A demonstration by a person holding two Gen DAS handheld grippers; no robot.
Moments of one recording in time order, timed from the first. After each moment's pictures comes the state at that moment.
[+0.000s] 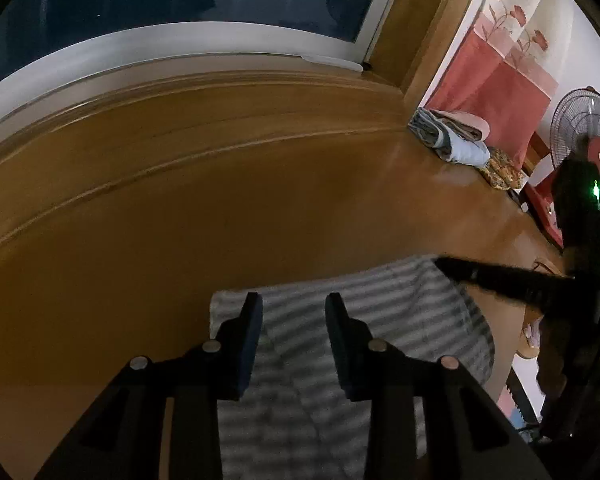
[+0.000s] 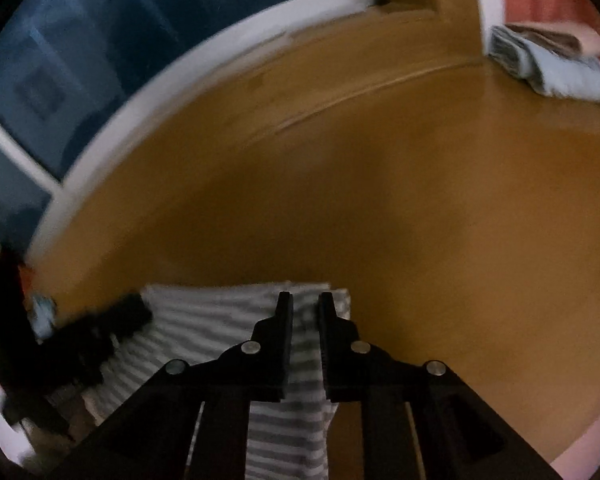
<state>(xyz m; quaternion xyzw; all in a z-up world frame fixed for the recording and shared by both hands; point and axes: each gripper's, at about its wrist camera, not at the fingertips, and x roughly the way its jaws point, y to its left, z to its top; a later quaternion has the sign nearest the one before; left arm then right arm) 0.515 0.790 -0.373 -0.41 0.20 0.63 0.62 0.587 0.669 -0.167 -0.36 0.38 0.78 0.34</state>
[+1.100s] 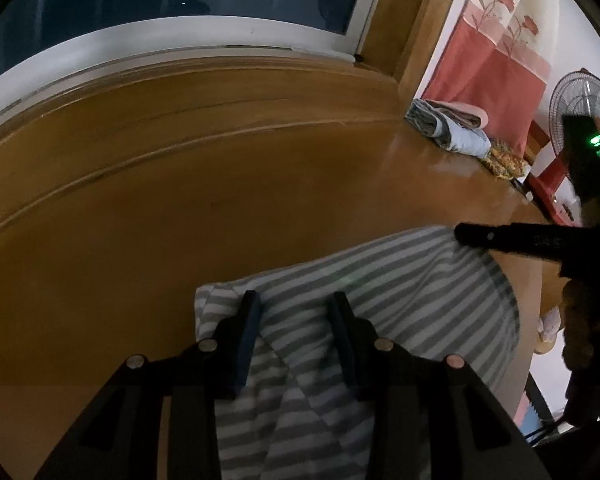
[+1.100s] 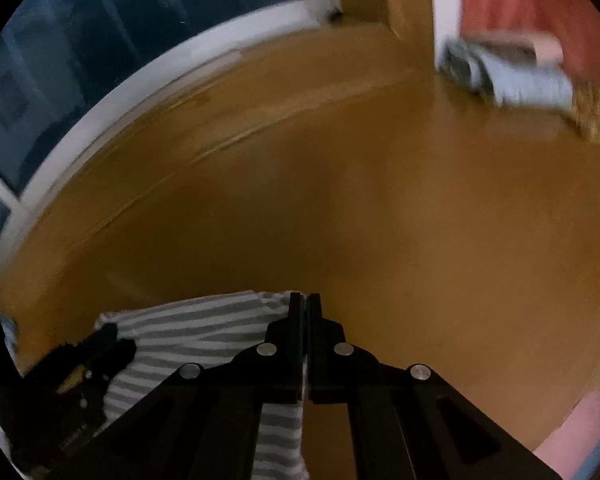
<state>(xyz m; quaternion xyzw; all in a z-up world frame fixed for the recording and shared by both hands) 0.532 0.787 -0.395 -0.39 0.20 0.65 0.62 0.606 0.699 -0.184 -0.34 0.40 0.74 0.41</state>
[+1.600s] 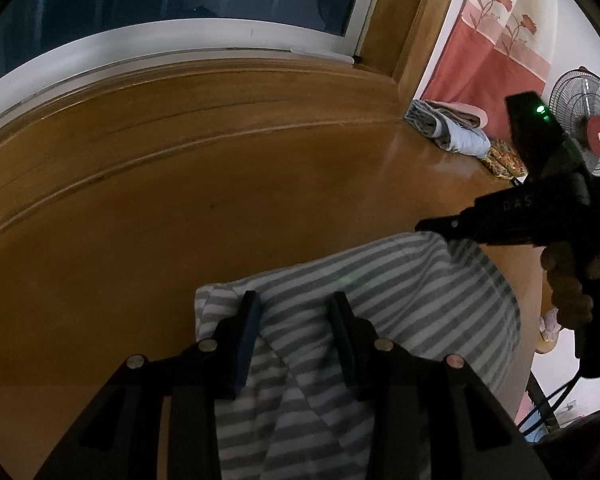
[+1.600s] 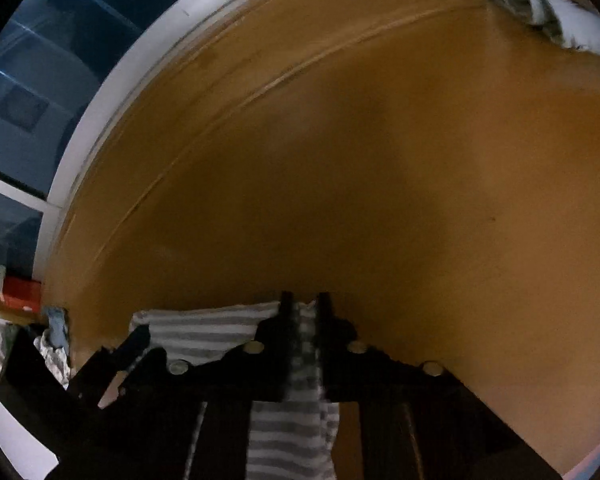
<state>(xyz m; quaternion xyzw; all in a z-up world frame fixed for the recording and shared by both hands) 0.531 0.782 -0.397 -0.38 0.20 0.66 0.62 0.587 0.745 -0.198 -0.37 0.46 0.74 0.33</state>
